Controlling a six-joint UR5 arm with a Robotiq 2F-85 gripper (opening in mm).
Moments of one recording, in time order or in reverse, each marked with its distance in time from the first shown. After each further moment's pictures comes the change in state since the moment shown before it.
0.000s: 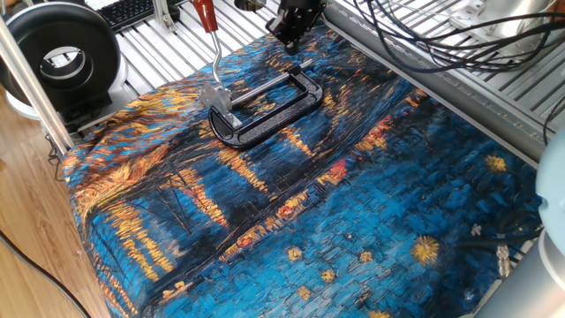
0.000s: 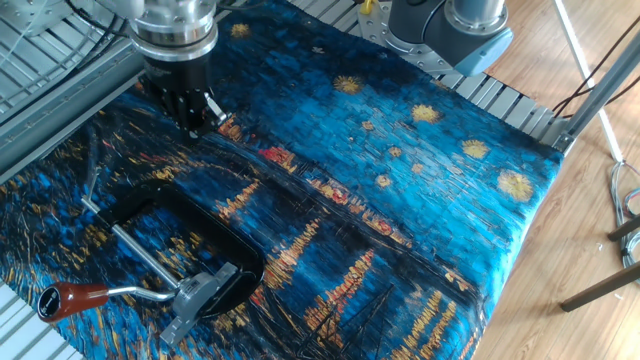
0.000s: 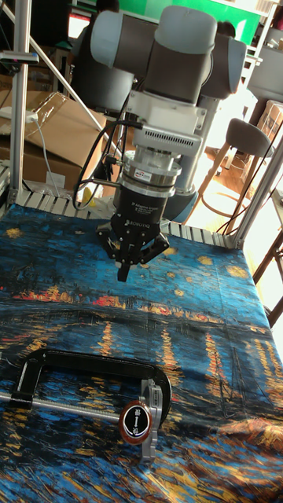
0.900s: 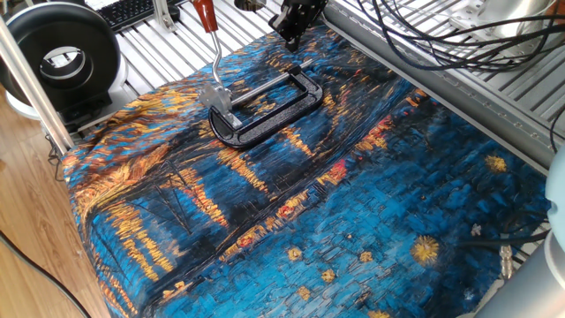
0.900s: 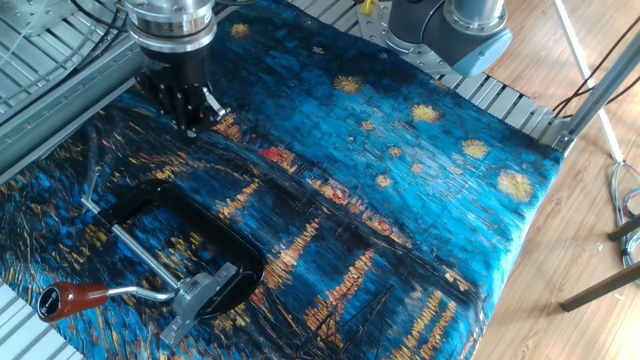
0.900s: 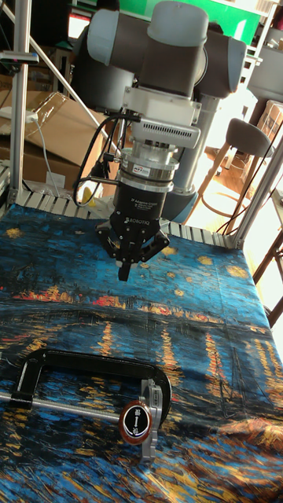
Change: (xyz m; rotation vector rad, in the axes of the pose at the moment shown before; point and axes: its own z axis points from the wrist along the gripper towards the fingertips) arm -0.008 0.003 -0.003 -0.039 -0.050 -0.021
